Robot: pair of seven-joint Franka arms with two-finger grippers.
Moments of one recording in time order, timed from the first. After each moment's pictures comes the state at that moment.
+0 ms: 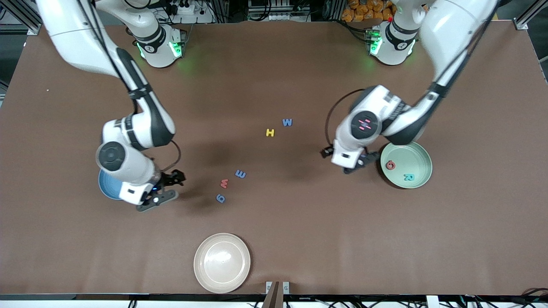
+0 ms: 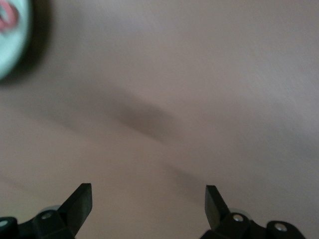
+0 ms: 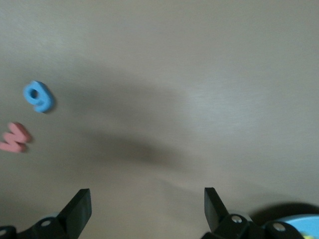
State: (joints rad) left arm 0.04 0.56 -0.69 -1.84 0.30 2.12 -1.34; right arm 0.19 0.57 0.08 -1.75 -0.04 2.33 -0.06
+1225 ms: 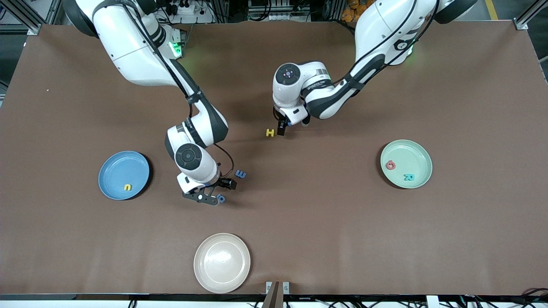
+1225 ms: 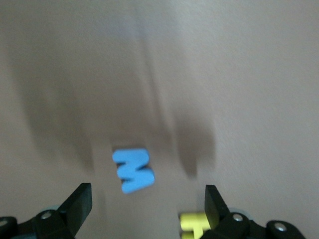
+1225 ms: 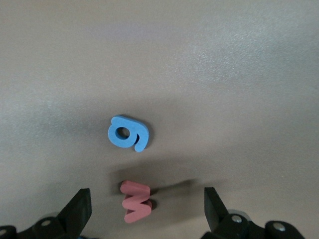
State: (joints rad) left arm -0.27 0.69 -0.69 -1.96 0.61 2.42 -2.72; right arm 0.39 0.77 0.07 -1.57 -0.05 2.33 0.74
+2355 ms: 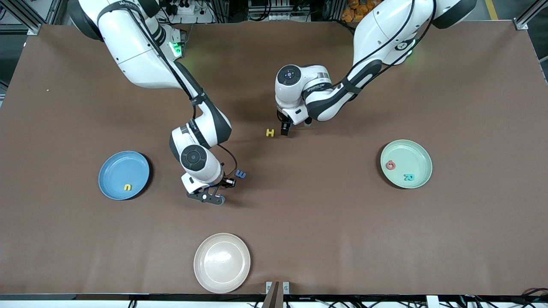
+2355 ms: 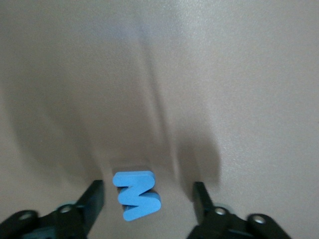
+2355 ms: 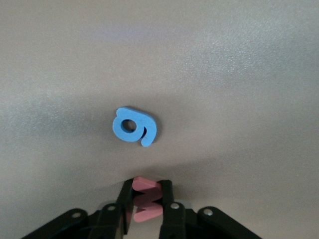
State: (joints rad) left arm -0.27 0.72 -0.68 -1.97 0.66 2.45 -2.73; right arm 0.41 0.79 0.07 -1.56 -0.05 2.33 0.73
